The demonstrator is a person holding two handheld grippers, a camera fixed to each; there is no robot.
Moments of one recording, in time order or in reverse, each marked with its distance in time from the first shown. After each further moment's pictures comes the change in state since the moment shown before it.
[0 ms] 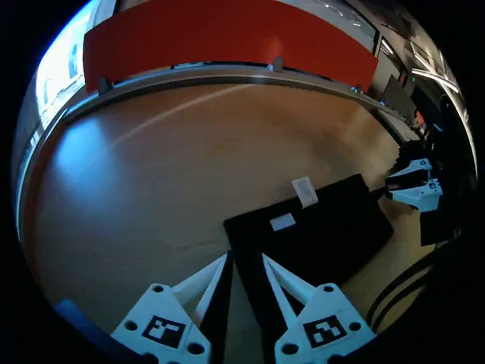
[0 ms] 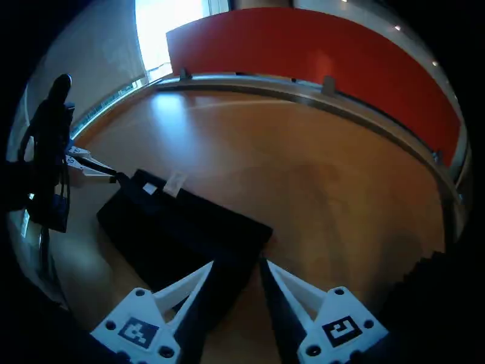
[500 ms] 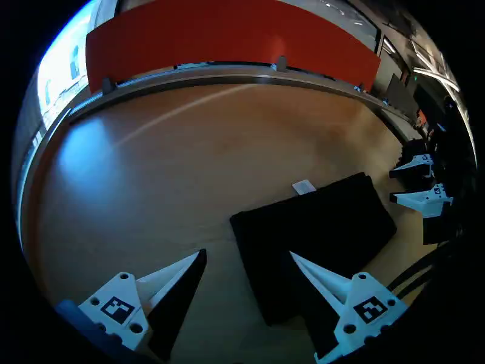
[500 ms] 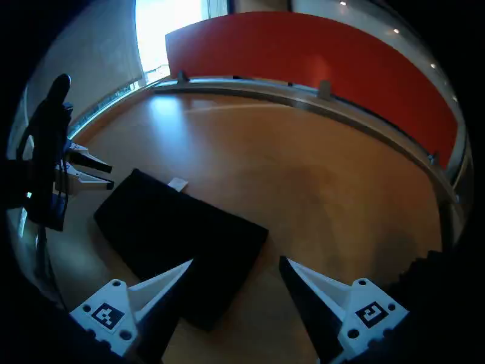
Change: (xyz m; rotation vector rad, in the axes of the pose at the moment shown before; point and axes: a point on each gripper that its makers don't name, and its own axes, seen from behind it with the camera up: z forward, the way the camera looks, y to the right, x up) left arm -0.001 -0.005 -0.004 0.018 0.000 -0.002; right arm -0.001 0.001 -0.004 -0.020 0.014 -0.006
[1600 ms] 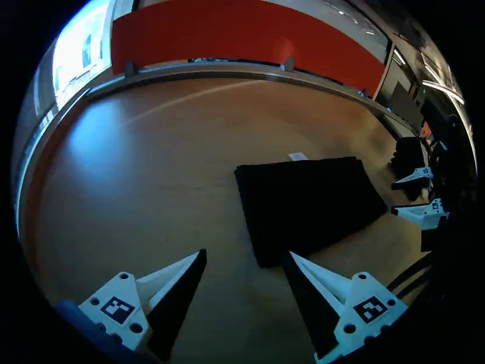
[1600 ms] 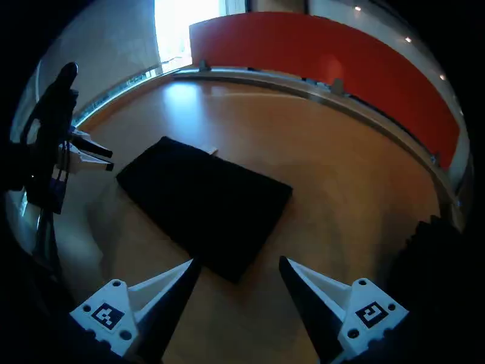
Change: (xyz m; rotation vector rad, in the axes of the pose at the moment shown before) left arm -0.066 0.002 -0.054 0.032 0.011 -0.085; right arm -0.062 -0.031 -0.034 0.044 -0.027 -0.083
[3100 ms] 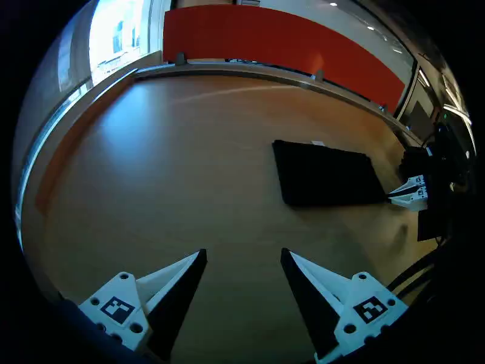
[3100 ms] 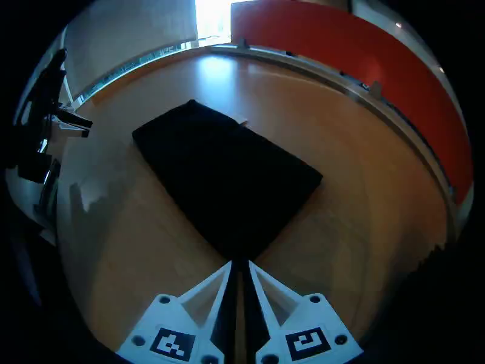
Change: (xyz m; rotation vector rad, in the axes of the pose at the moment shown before) left arm -0.072 -0.032 -0.087 0.126 0.024 -0.137; right arm -0.025 0.007 0.009 0.100 -0.100 -0.171
